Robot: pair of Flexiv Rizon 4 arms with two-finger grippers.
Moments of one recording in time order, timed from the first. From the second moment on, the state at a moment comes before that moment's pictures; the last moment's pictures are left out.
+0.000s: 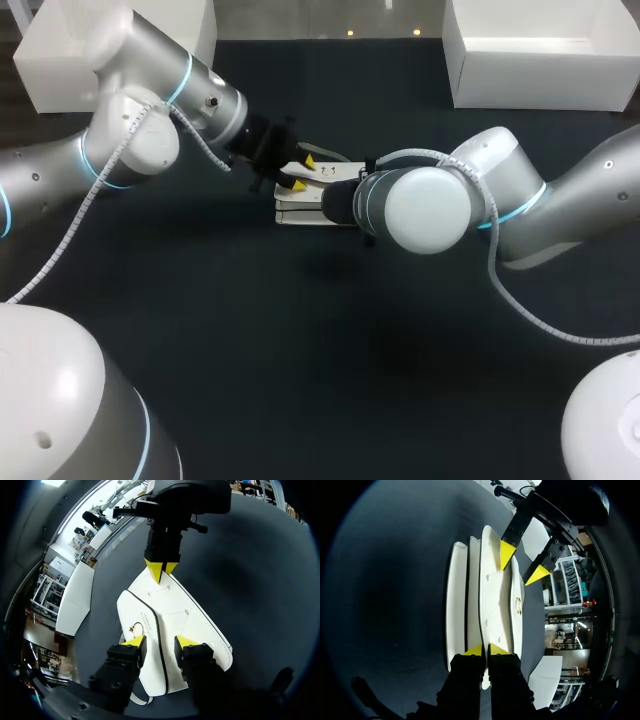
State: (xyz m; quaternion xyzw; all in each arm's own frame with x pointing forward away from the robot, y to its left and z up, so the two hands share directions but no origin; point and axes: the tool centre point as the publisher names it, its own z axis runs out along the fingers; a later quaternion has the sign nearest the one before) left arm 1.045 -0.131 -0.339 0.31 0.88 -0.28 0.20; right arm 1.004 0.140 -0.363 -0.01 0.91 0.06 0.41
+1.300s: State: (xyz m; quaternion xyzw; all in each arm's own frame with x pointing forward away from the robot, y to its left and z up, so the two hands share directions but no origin) left arm 1.081 -0.132 -0.318 0.21 0.91 -0.33 0.16; right arm 1.007 0.143 -0.360 -0.01 0.91 0.06 0.41
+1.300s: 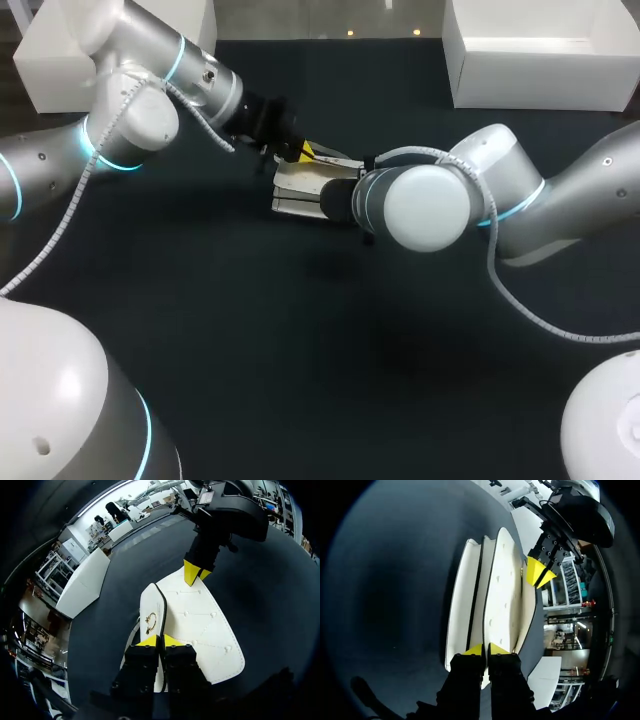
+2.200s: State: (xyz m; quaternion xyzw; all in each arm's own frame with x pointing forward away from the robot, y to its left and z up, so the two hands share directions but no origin) left arm 1.107 -0.134 -0.322 0.20 0.92 -0.31 0.11; right arm 1.005 0.141 -0.363 -0.01 0.91 0.06 0.40
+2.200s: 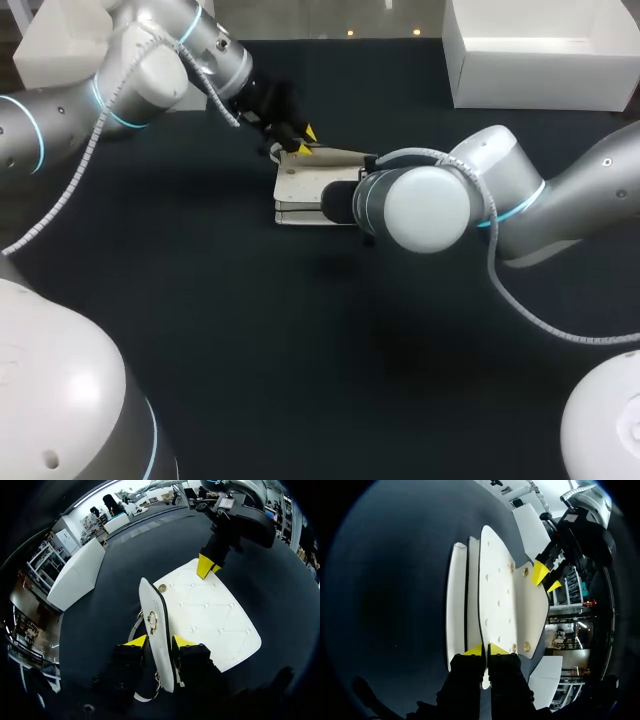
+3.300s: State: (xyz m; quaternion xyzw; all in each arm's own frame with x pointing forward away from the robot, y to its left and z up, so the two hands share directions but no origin) left arm 1.139 -0.145 -0.367 0.08 0.94 -0.31 0.11; right arm 1.005 0.141 -0.363 -0.01 0.91 0.06 0.40
